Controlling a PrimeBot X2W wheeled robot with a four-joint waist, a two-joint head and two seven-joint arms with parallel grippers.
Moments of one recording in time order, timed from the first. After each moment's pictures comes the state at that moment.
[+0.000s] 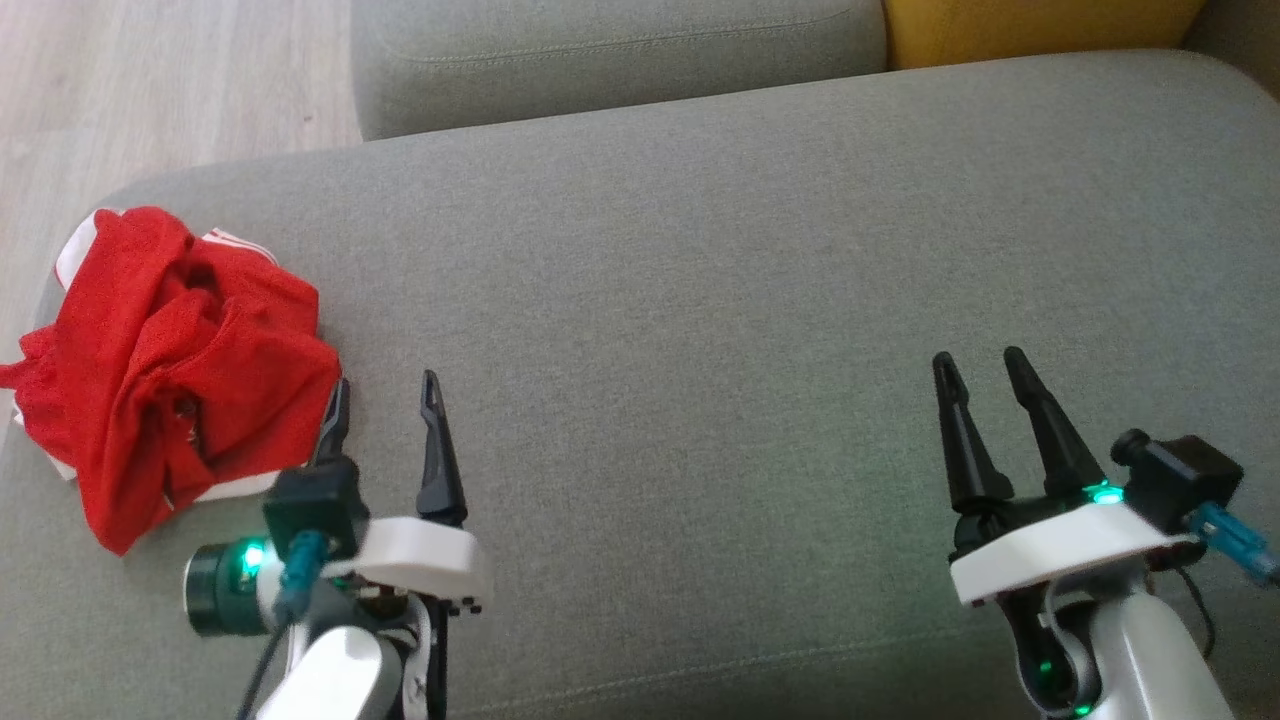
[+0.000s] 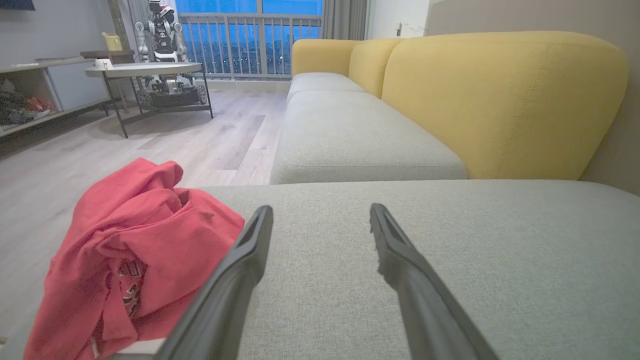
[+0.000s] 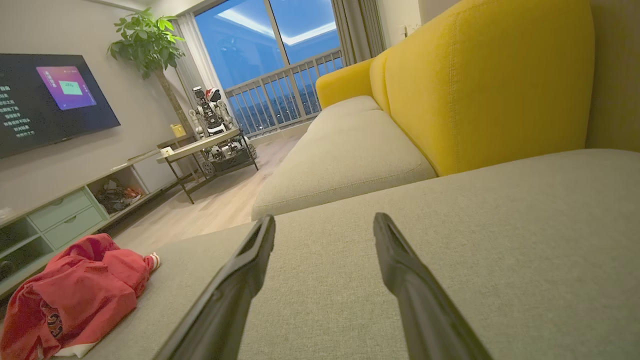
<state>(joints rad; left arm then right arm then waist) -0.12 0.24 -0.52 0.01 -0.37 0.51 -0.16 -0.07 -0.04 0.03 0.11 0.37 0.13 -0.16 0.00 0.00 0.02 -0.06</state>
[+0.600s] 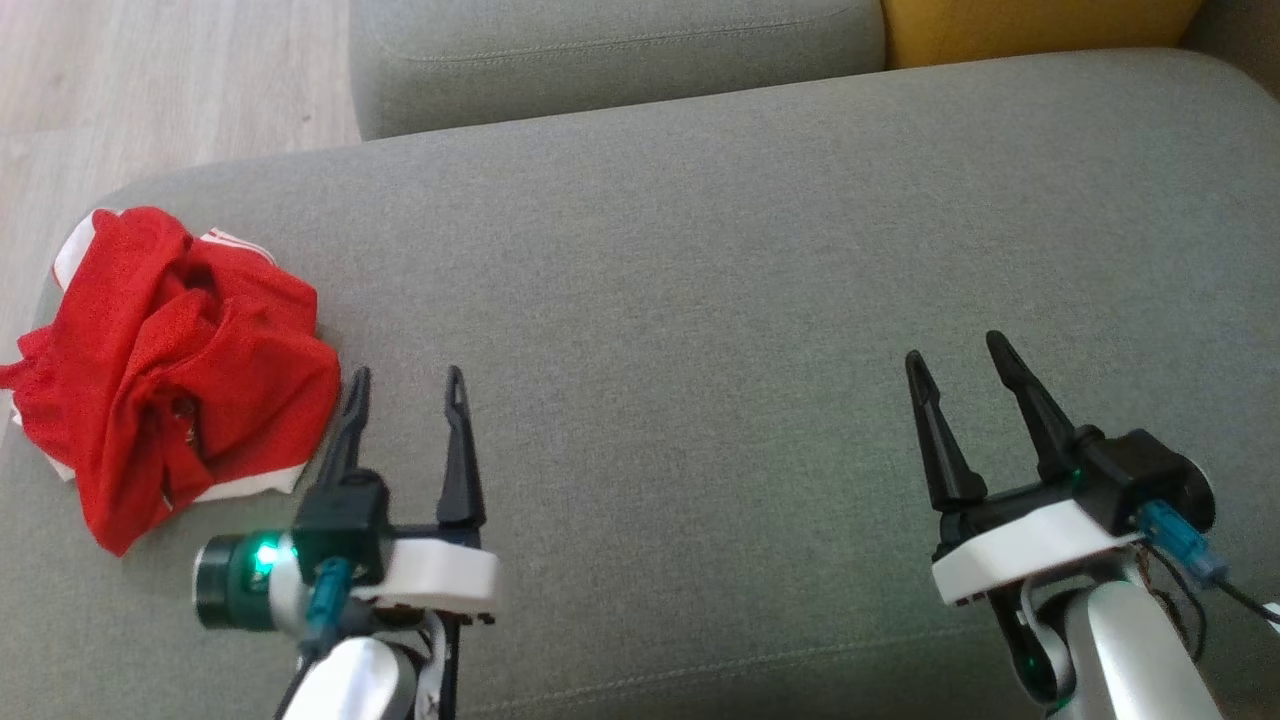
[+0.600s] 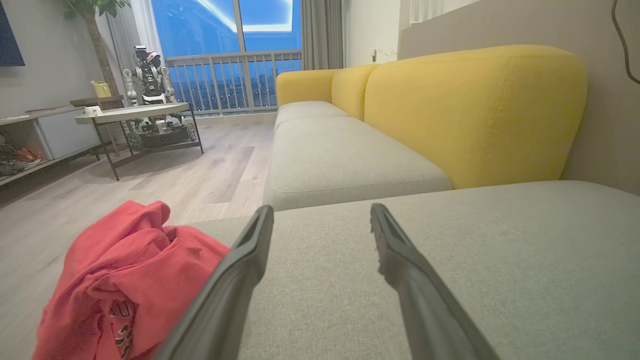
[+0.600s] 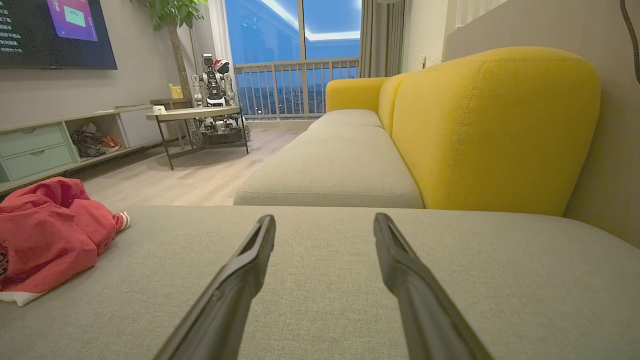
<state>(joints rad) -0.12 0.27 -0.58 -0.02 -0.29 0.52 -0.22 -0.10 -0.04 0.05 0.12 0.10 0.13 -0.22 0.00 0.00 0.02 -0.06</state>
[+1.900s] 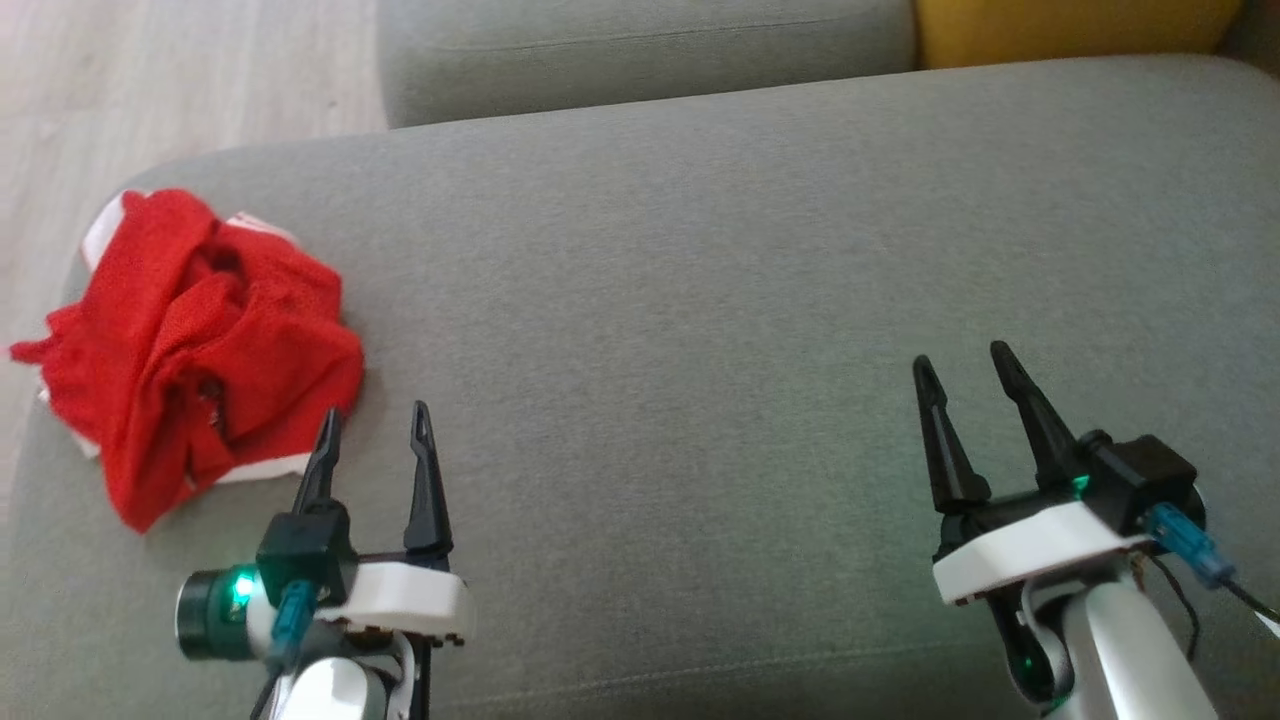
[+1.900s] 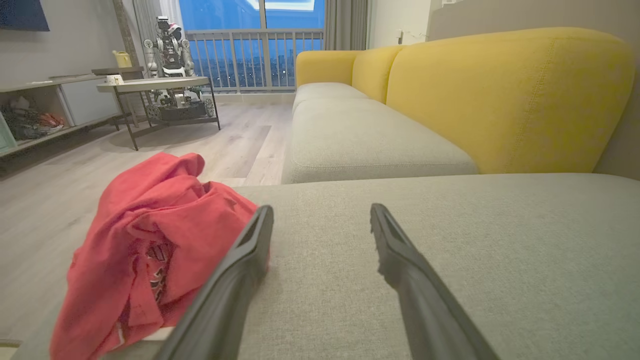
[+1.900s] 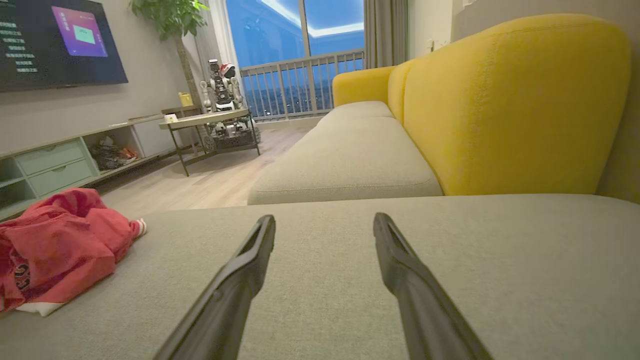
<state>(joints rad) -0.01 0.06 -0.26 0.11 -0.10 0.24 -0.25 -0.11 -0.04 0.04 0.20 0.17 0.13 -0.25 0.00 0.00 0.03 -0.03</state>
